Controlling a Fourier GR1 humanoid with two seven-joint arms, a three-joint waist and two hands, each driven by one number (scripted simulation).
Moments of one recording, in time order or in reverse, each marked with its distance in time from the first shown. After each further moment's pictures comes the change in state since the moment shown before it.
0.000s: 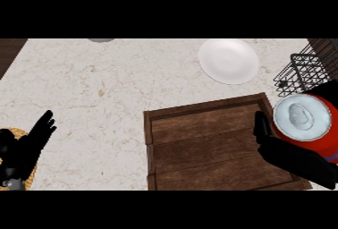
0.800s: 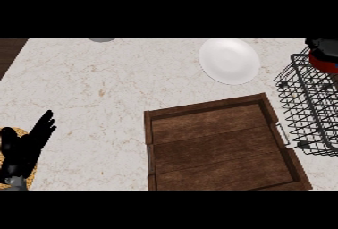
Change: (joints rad) left arm -0.028 0.007 0.014 0.074 -0.018 -0.004 -0.038; right arm -0.342 -0.190 -0.494 0.665 -0.459 -0.201 -0.365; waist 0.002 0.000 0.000
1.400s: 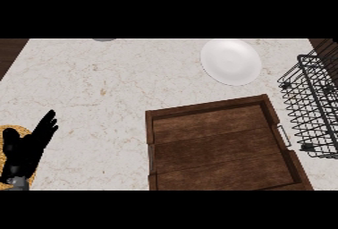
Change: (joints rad) left arm 0.005 -0.011 -0.010 -0.016 -0.004 -0.001 -0.004; right arm -0.023 -0.384 0.165 0.253 0.318 -0.010 -0.316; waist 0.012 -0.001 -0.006
